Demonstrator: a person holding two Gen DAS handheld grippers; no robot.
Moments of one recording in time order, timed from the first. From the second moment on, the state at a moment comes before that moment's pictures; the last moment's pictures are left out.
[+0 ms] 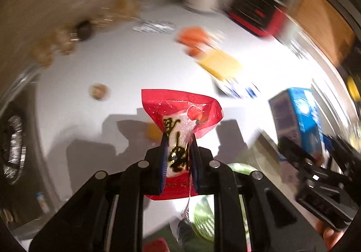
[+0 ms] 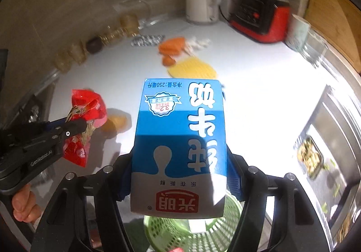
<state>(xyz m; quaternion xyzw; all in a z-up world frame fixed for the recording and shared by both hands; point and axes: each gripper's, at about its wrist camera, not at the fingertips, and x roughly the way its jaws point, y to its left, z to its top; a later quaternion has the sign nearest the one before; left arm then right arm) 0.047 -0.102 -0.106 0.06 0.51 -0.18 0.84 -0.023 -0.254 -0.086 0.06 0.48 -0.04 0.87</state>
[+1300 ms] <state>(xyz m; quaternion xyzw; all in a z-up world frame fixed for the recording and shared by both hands) -0.061 -0.175 -0.187 0.13 0.57 -0.26 0.77 -0.164 -0.321 -0.174 0.10 0.56 -0.05 0.82</state>
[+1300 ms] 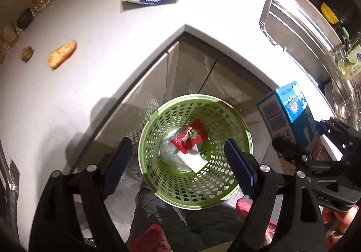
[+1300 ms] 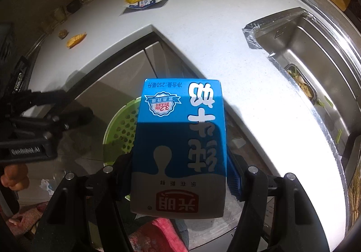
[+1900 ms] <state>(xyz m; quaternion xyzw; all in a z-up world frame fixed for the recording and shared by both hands) 0.025 -0.078 -0.157 0.08 0.53 -0.16 0.83 -0.107 -0.276 -0.159 0.08 0.54 -0.02 0.84</state>
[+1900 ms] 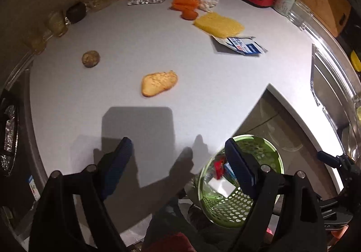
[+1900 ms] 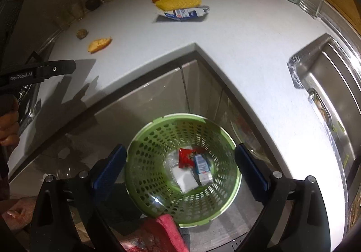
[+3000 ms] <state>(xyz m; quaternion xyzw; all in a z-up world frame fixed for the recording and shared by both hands) 0.215 0.008 -0.210 0.08 0.53 -0.13 0.84 0.096 -0.162 -0.179 0.10 0.53 -0.01 0.84</state>
